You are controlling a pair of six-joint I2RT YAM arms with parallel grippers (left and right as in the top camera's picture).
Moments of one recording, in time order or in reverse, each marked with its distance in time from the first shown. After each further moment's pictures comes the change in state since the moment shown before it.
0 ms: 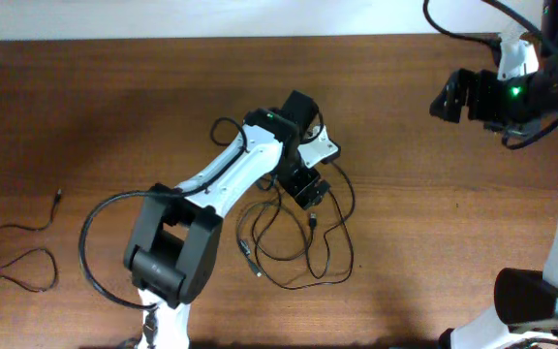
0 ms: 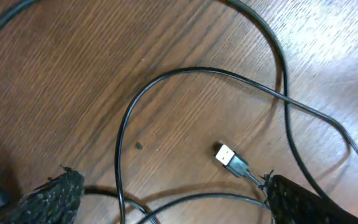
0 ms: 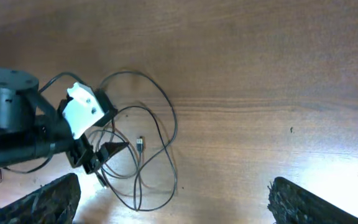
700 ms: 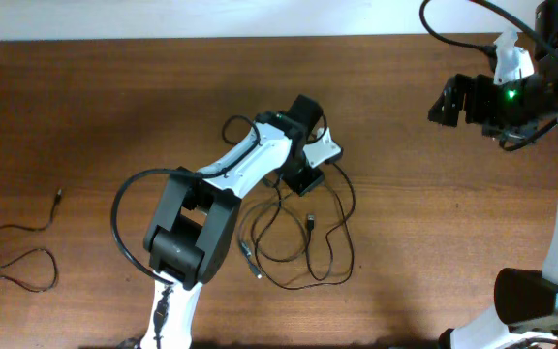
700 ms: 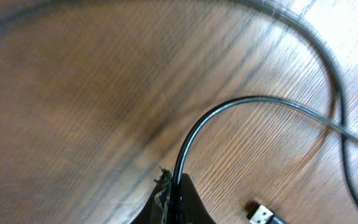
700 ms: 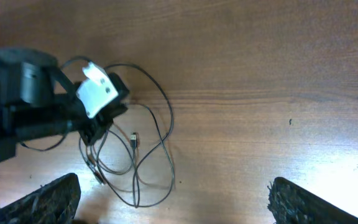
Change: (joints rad) left arm 0.000 0.138 0.047 0.068 0.003 0.007; right arm 0.000 0.000 -0.041 0.000 0.011 0.000
